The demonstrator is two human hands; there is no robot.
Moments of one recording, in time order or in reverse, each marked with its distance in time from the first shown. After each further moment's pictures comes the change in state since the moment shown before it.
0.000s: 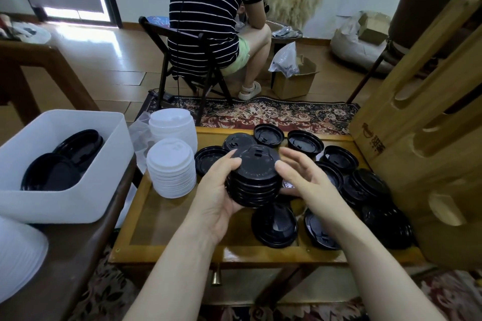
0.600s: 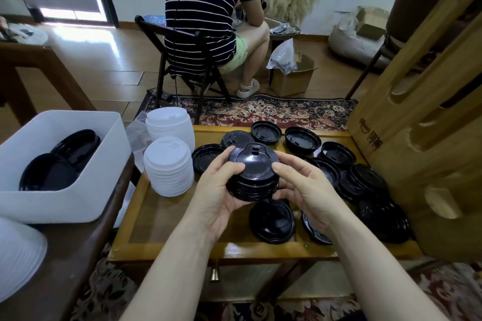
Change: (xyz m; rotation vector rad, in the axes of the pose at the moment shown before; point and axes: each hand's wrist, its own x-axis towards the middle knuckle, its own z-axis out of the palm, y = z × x) left_hand 0.009 -0.006 -0.008 -0.036 -0.041 -0.015; right_hand 0.002 0.005 0.006 0.354 0.026 0.104
